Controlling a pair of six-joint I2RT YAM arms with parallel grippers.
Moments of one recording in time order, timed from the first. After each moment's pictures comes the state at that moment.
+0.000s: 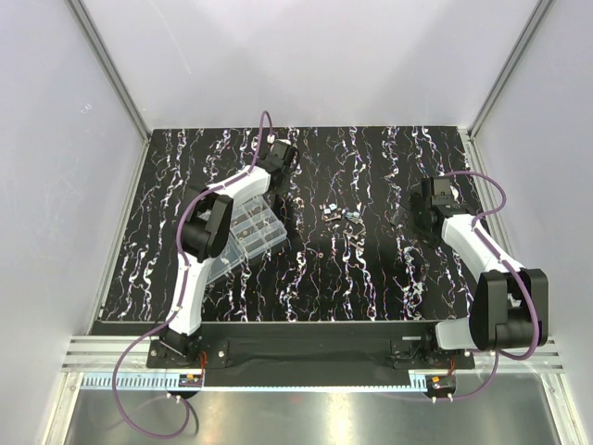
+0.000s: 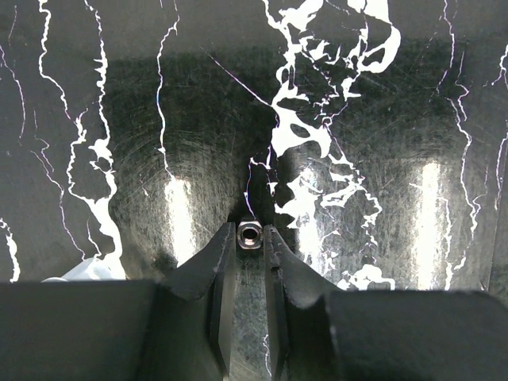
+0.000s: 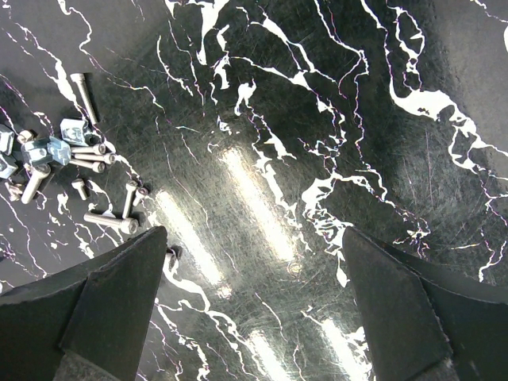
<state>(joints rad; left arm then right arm) -0.47 2.27 1.75 -0.42 -0.25 -0.36 0.07 1.38 0.89 -0.52 0.06 0.61</state>
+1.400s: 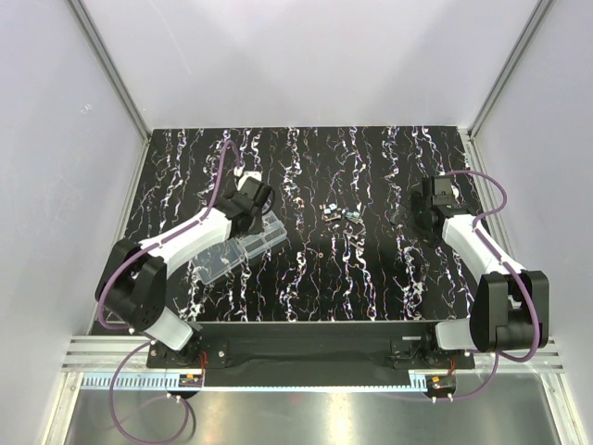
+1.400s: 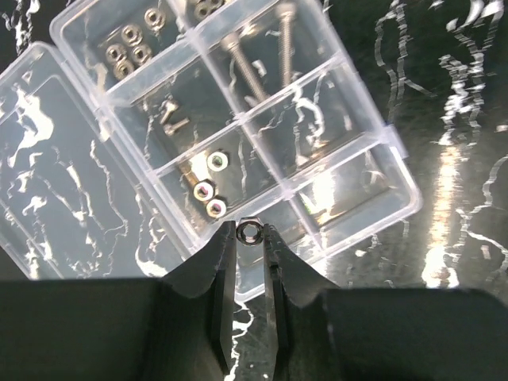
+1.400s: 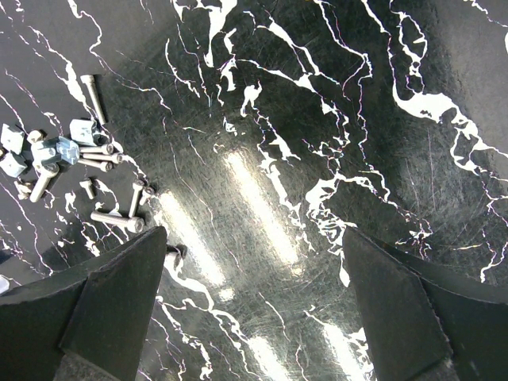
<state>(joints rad) -0.56 1.54 1.06 -0.54 -0.36 -0.47 0.07 1.37 0.90 -0.52 0.06 0.61</state>
